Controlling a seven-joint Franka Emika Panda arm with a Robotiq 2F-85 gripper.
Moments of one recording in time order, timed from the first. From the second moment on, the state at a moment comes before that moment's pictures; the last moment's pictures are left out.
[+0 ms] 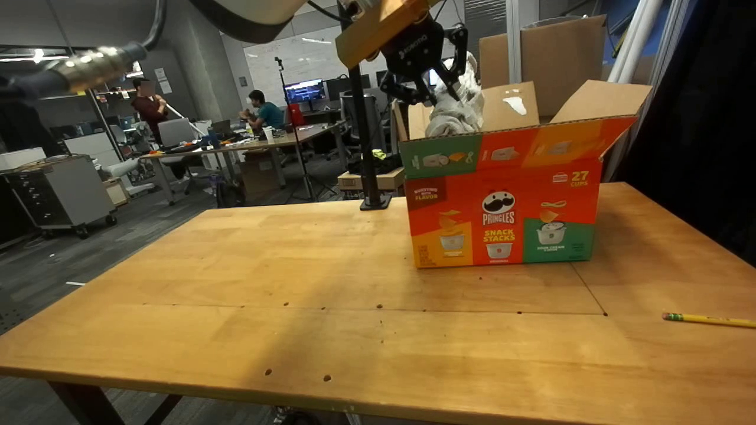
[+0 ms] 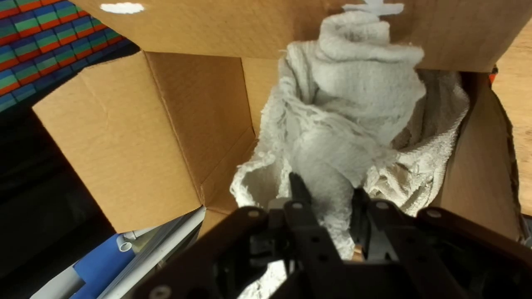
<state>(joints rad) -0.16 -0.22 -0.17 -2.29 -0.50 2.59 -0.11</state>
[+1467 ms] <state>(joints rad) -0.16 -0.22 -0.15 -2.20 -0.53 2.62 -0.11</state>
